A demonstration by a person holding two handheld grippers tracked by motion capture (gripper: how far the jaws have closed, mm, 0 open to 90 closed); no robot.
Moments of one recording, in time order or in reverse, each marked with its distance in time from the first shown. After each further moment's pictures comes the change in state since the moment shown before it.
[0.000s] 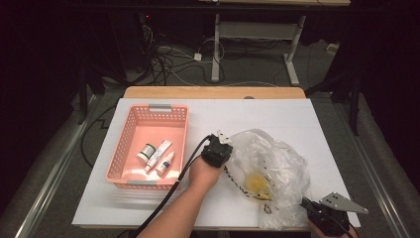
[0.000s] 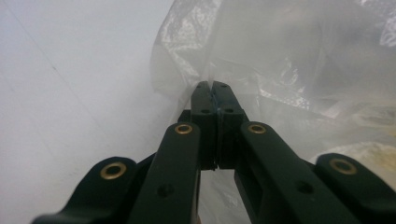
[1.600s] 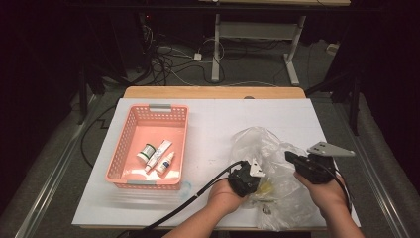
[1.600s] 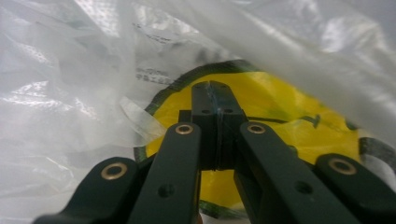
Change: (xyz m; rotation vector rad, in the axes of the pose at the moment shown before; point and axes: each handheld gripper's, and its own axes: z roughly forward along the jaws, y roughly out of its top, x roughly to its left) left arm -0.096 -0.009 0.002 0.039 -0.276 0.278; right arm -0.016 0.120 0.039 -0.059 0.067 -0.033
